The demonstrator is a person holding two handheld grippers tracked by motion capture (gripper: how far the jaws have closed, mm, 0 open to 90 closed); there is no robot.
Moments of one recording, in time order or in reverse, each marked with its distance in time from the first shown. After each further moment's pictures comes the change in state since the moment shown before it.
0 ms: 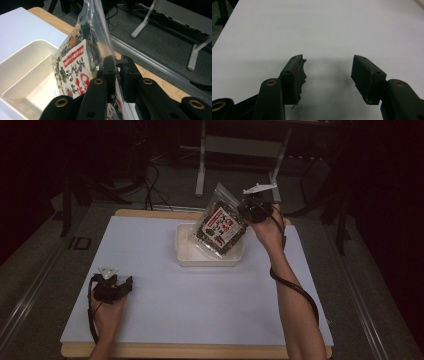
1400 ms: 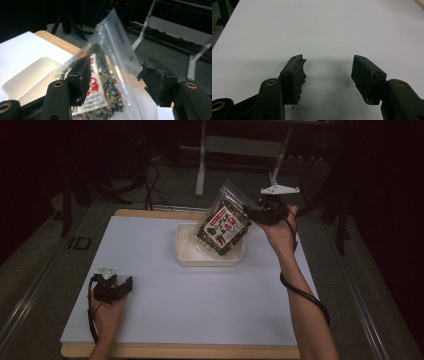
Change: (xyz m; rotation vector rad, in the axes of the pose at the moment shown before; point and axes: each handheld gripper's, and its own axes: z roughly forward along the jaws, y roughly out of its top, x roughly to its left) left arm 0.000 0.000 0.000 0.001 0.001 -0.001; right arm -0.012 -0.012 -0.042 -0.161 -0.001 0.056
